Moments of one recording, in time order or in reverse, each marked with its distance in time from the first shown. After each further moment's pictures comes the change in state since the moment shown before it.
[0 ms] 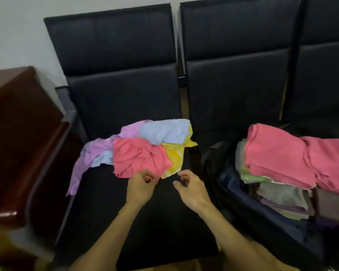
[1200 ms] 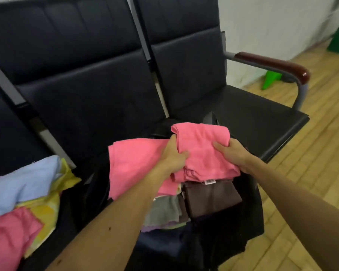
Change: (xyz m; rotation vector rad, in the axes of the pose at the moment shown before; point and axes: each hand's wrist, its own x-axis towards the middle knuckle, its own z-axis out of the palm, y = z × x) left_hand -0.035 0.293 0.372 0.003 -0.655 0.472; right_hand 0.015 0.206 -0.429 0.221 0.541 0.178
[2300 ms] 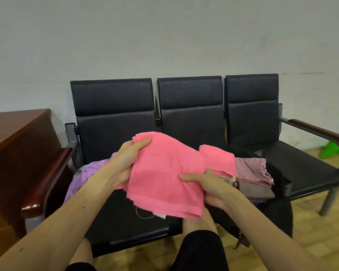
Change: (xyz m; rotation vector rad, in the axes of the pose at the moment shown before) left_hand -0.479 0.025 -0.272 -0.756 0.455 -0.025; right_hand -0.458 -0.173 0.138 0.386 -0.763 -0.078
